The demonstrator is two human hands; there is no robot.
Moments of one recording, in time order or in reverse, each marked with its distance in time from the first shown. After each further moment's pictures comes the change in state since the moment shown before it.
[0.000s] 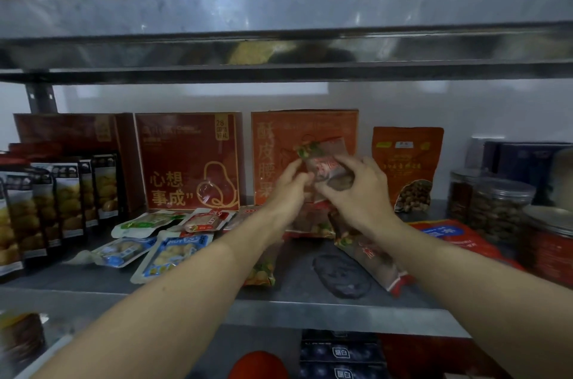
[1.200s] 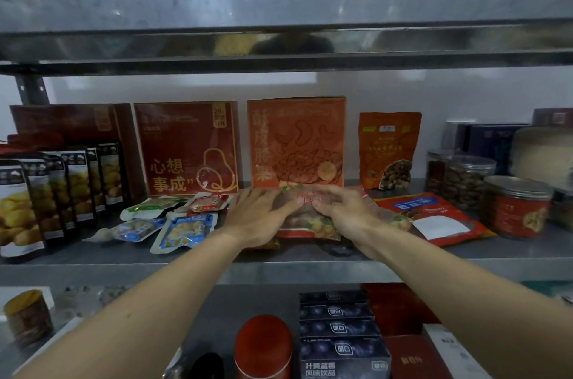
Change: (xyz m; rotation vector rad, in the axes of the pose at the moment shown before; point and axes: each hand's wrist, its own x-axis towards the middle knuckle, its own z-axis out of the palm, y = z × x) left_hand -0.069 -0.017 -0.052 1.108 -0.123 -0.018; right_hand -0.068 -0.014 0.002 0.441 -0.339 0.399
